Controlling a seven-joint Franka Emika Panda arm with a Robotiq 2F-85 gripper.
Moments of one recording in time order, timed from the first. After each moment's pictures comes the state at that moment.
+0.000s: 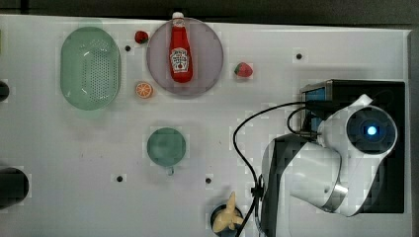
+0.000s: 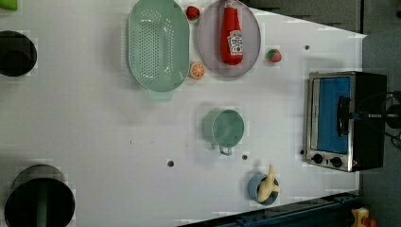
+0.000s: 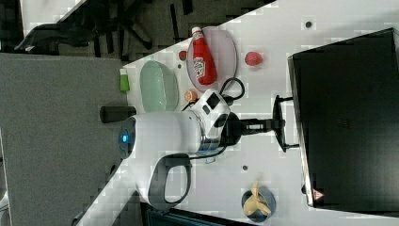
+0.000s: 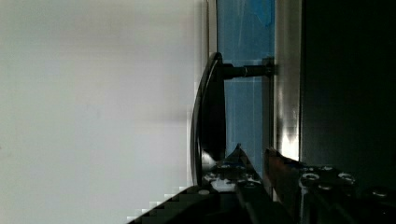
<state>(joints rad) -0.04 0.11 -0.43 -2.19 -0.20 0.76 -1.07</state>
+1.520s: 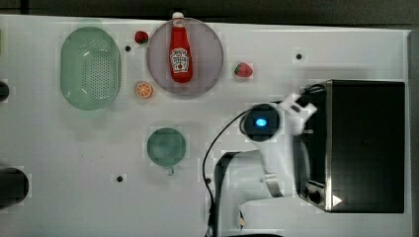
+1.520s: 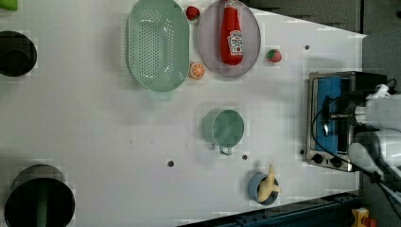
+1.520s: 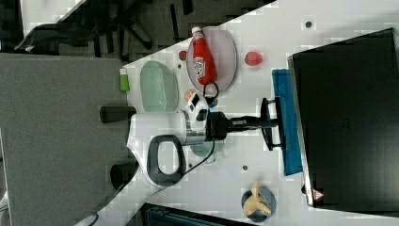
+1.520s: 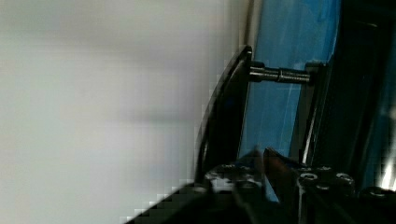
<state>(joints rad) 0.07 0.18 -0.34 -2.30 -0.64 0.85 -0.67</state>
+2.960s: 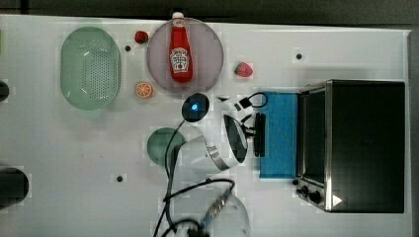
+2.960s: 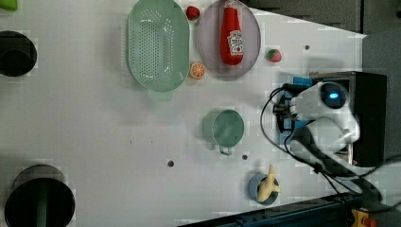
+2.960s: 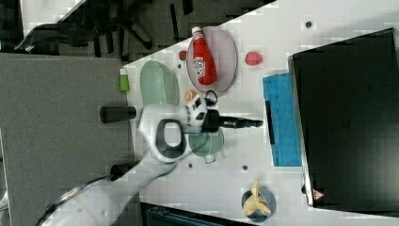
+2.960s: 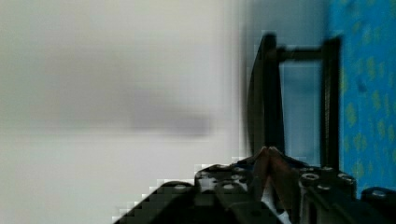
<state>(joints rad) 0.18 0.41 -0.22 -2.23 -0.48 0.86 -0.17</state>
